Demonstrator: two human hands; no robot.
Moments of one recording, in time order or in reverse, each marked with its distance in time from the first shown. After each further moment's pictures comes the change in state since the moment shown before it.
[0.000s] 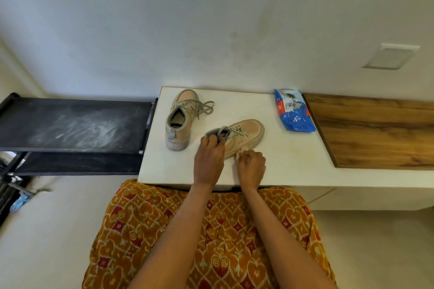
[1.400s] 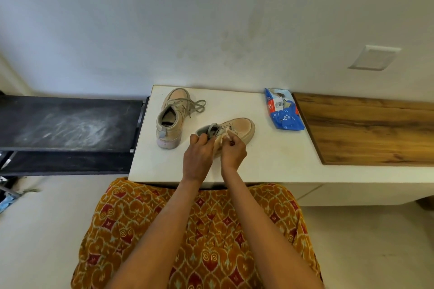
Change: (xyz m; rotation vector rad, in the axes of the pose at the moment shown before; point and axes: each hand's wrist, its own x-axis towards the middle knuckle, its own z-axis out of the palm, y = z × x) left_hand 0.002 -0.003 -0.014 -0.025 -0.027 0.033; right_hand -0.002 -0.065 -0.008 0.564 -0.011 0.231
